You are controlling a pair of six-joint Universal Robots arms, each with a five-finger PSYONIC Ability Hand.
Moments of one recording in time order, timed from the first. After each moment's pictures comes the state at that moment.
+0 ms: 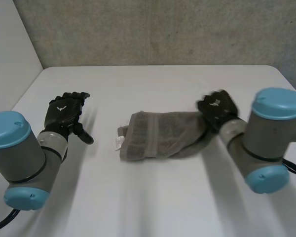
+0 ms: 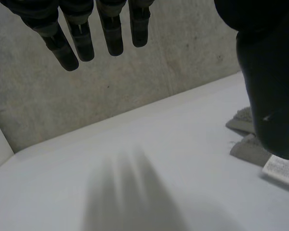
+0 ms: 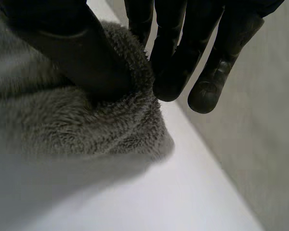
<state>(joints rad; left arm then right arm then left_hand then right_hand) 4.38 -1.97 -1.76 3.63 -1.61 3.17 2.05 -1.03 1.43 -0.23 1.54 2.52 0.27 0.26 0.25 0.27 0.23 1.29 1.26 1.33 1.34 1.15</state>
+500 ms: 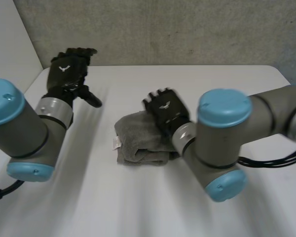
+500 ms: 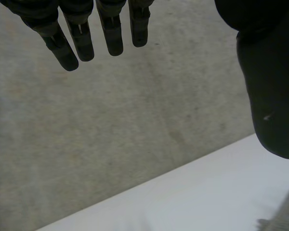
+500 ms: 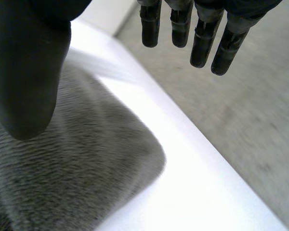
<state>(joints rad) 4.29 -1.92 -1.56 3.62 -1.61 3.17 2.26 -0.96 1.23 -0.11 1.57 2.74 0.27 0.26 0.25 0.27 0.24 0.24 0.25 0.24 0.26 0.06</state>
